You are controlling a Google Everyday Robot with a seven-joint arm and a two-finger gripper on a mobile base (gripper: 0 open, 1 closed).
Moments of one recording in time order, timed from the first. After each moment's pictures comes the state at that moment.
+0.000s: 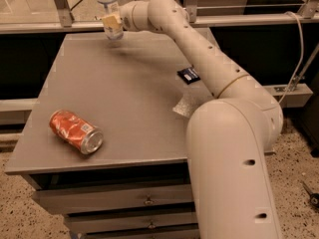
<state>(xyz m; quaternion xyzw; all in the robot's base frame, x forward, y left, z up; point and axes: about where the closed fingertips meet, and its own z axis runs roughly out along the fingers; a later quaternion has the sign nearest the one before) 0.902 0.127 0.932 -0.36 0.69 0.21 0.59</state>
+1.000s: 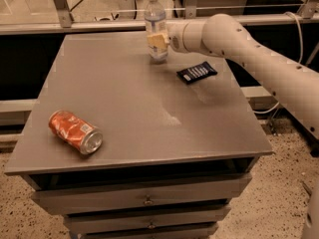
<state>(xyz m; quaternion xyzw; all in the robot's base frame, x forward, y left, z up) 0.797 -0.023 0.912 -0.31 0.74 0.17 0.57</state>
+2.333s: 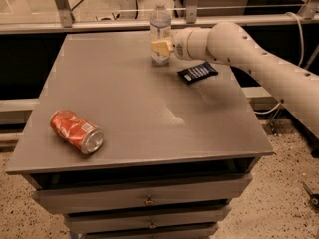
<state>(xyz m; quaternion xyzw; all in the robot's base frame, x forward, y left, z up) 0.779 -0.035 0.889 -0.30 0.75 0.17 0.56</state>
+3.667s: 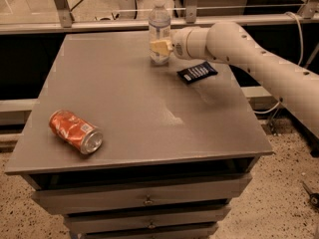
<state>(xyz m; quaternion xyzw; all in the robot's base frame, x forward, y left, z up) 0.779 -0.035 0.892 -0.30 0.75 0.17 0.56</state>
